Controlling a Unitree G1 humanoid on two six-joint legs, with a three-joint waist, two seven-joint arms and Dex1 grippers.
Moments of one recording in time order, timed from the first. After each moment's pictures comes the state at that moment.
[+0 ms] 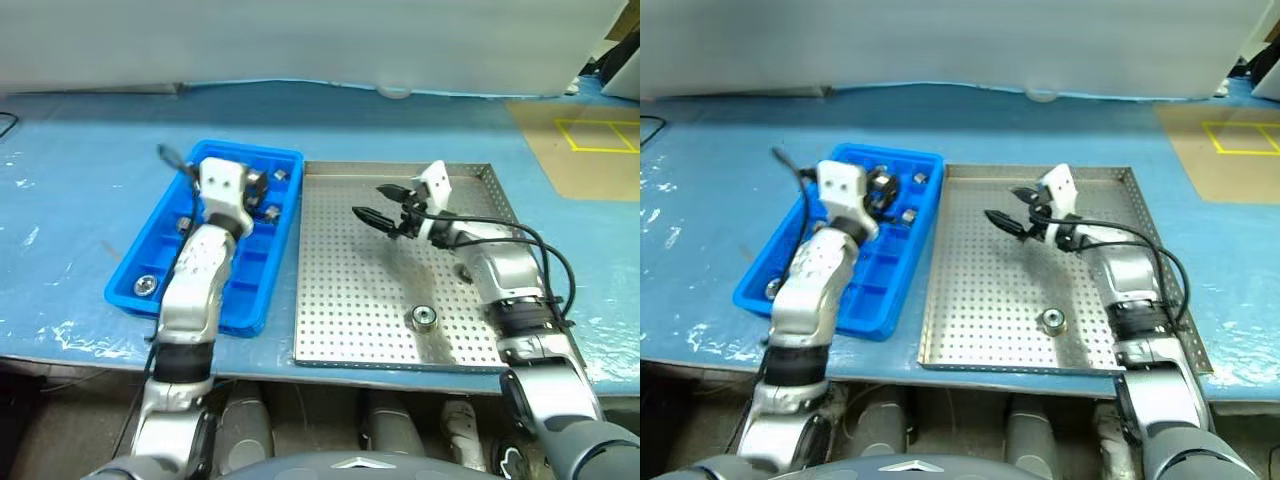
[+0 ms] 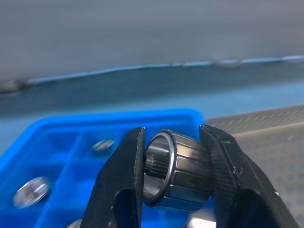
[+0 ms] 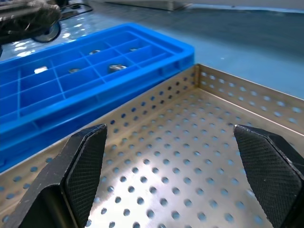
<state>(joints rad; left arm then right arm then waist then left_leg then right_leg) -0.31 0.11 0.08 -0.27 -0.04 0.43 -0.18 -0.63 -0.43 0.04 0.33 0.34 0.34 0.84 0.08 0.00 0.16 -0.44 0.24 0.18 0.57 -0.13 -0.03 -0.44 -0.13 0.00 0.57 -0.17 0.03</state>
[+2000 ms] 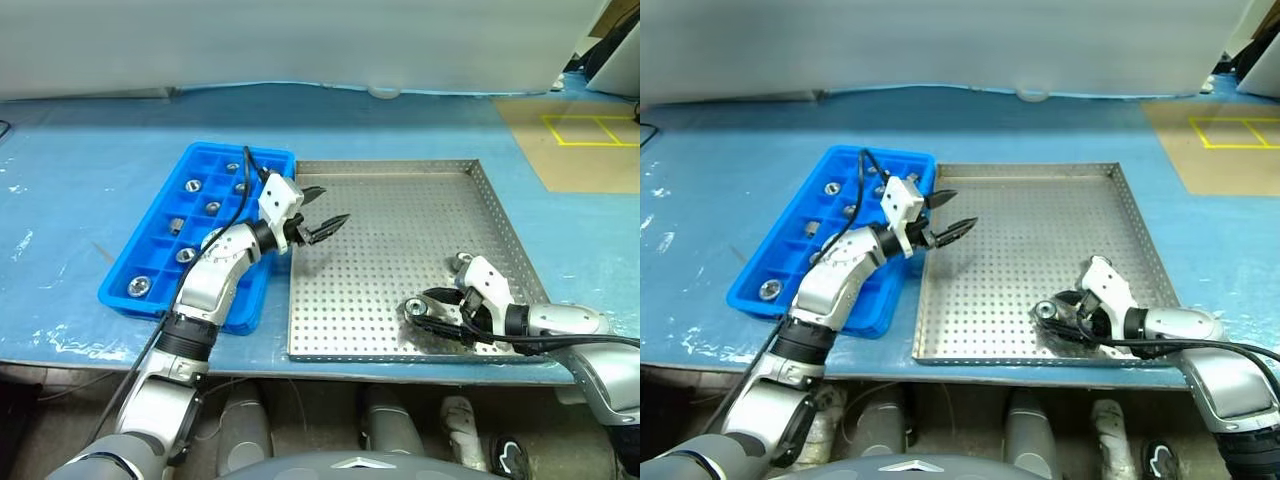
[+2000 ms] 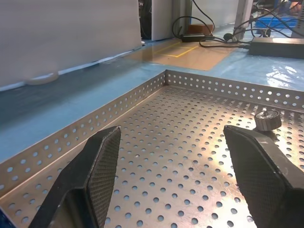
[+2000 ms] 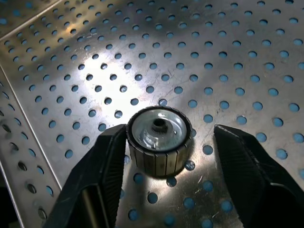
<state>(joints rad) -0.54 0.21 -0.13 0.13 -0.23 0.15 -0.73 0.03 -0.81 -0.07 -0.38 0.39 0.67 0.92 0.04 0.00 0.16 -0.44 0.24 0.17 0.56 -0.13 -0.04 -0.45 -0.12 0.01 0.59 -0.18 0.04</state>
